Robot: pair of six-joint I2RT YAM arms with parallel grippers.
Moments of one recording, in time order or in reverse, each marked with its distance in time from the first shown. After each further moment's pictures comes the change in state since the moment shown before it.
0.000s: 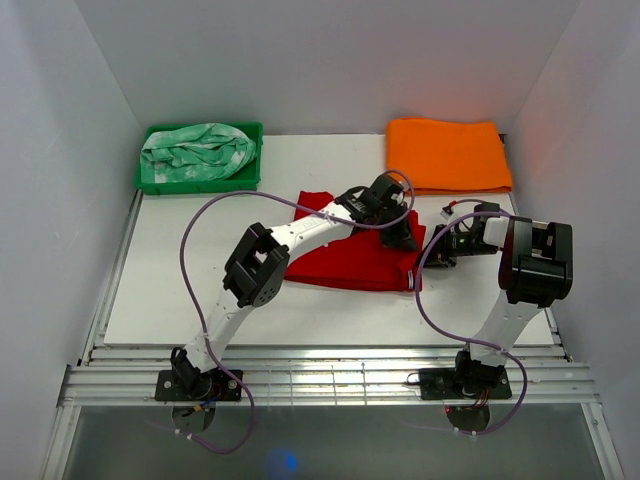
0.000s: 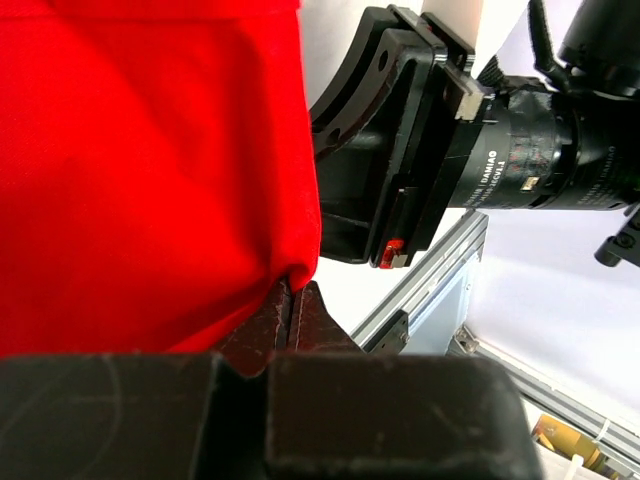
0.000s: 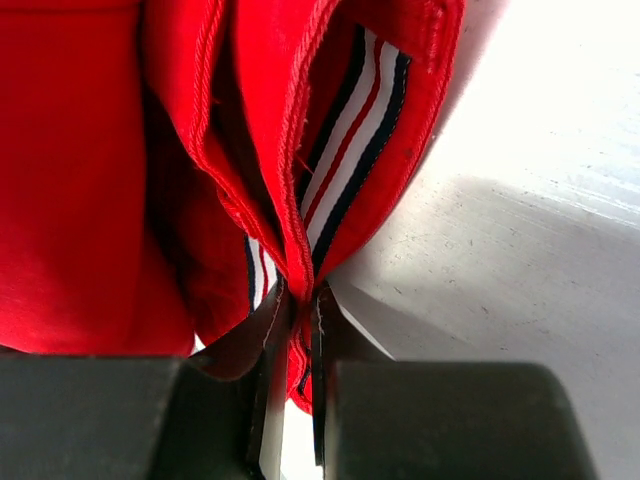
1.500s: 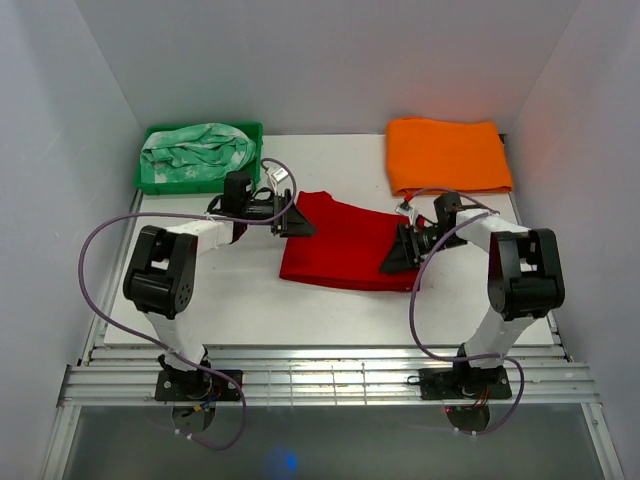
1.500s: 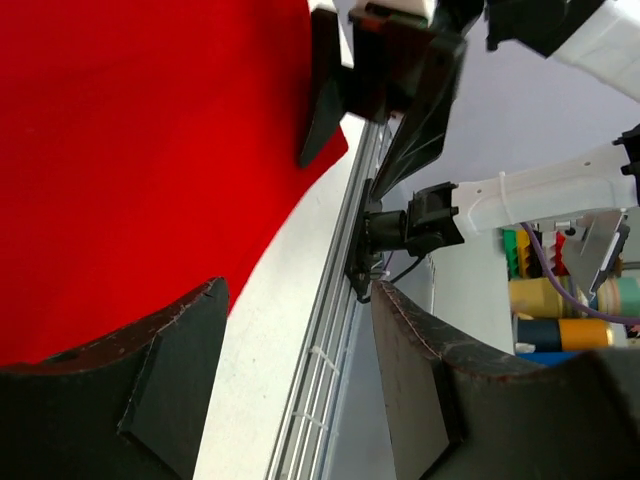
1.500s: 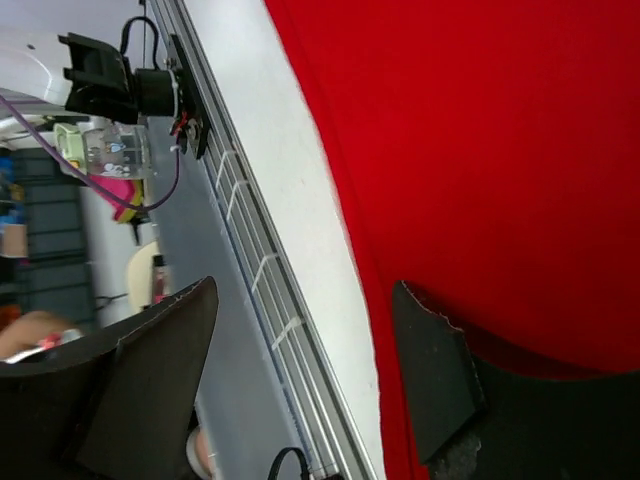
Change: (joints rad) left arm 0.623 -0.551 -0.968 0.662 0.789 0.317; right arm 0.274 -0.153 0.113 -0.305 -0.213 -0.240
